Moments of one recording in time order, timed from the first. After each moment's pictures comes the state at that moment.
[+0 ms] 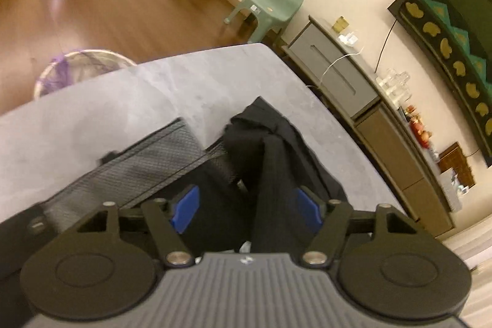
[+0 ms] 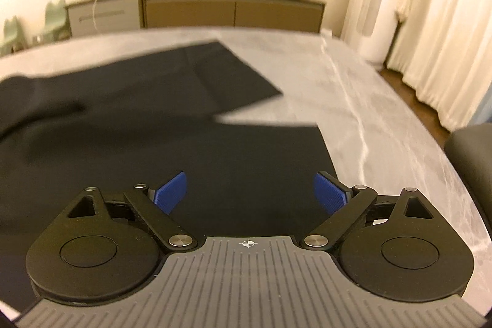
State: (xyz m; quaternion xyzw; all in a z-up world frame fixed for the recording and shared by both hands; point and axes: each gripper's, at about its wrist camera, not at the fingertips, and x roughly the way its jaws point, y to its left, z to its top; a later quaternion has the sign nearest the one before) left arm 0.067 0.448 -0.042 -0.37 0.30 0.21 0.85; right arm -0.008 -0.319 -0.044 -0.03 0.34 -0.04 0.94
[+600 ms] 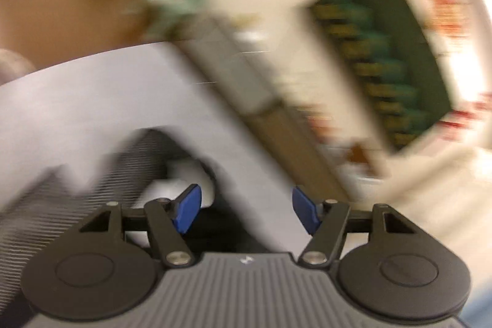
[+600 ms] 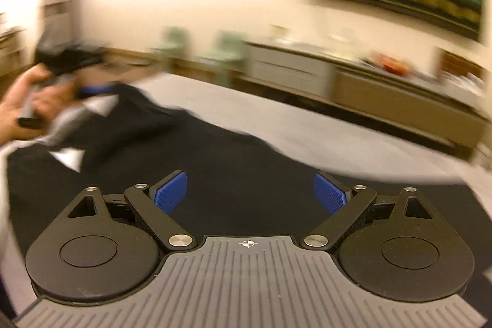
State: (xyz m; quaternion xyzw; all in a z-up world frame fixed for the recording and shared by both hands) left arm 0.103 0.464 -0.023 -0.41 0.21 -0.04 0.89; right arm 0.022 0.027 0.004 -0.12 0.22 0.30 0.92
